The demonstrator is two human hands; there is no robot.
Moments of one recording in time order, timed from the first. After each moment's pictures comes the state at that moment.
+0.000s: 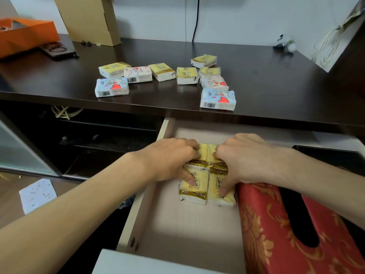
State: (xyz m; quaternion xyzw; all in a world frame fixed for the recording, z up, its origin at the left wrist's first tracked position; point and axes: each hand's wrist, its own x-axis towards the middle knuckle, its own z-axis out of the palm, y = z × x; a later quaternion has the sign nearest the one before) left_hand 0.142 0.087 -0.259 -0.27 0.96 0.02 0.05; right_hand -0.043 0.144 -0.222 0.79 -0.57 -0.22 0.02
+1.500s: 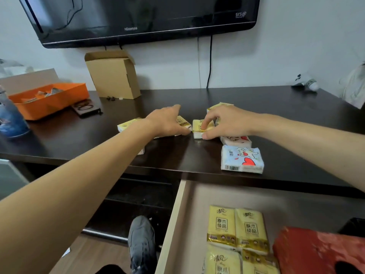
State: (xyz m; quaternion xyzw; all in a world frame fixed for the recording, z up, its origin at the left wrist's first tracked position) left_hand 0.145 -0.111 -0.160 -0.57 0.82 0.02 -0.05; right_hand -0.064 -0.065 -0.161 0.80 -0.57 0.14 -0.14
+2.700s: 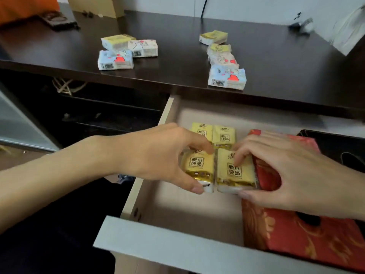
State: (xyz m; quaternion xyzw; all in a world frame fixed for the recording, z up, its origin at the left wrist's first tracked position) left_hand 0.176 0.145 -0.219 -0.30 0.92 0.25 -0.03; right_hand -0.082 0.235 -0.213 0.84 -0.52 0.06 -0.11
